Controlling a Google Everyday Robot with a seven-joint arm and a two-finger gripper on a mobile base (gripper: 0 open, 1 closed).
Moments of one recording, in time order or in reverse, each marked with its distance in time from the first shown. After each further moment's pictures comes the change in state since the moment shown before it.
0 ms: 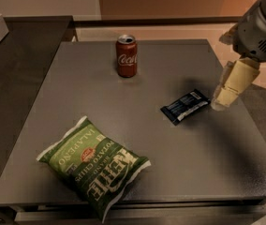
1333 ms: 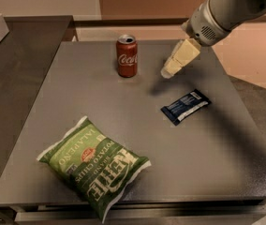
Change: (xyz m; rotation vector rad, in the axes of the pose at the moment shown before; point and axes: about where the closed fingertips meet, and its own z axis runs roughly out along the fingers) arm -0.090 -0.086 0.077 0.000 -0.281 0.097
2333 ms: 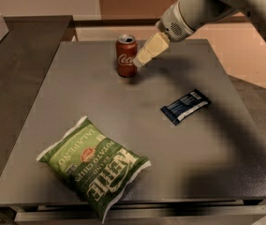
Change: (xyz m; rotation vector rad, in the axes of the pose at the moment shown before) arm -0.059 -0.022 0.066 -0.069 -0.143 0.049
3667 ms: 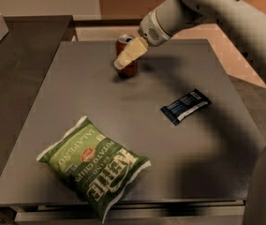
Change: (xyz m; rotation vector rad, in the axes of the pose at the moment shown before) arm -0.024 0.006 0.058 -0.045 -0.036 0.008
